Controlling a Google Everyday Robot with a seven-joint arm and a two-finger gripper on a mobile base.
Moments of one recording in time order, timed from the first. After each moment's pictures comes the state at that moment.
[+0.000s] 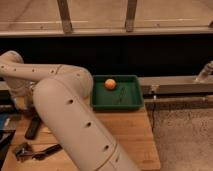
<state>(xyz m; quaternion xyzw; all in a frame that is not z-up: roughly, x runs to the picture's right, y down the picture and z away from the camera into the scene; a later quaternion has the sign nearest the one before) -0.426 0.072 0.786 -0.37 -0.05 0.07 0.92</state>
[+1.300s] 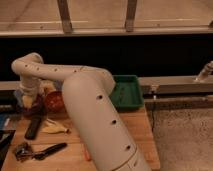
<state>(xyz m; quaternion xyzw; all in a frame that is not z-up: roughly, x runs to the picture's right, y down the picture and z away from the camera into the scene) -0.417 0.068 0.808 -0.39 -0.14 0.10 0.91</state>
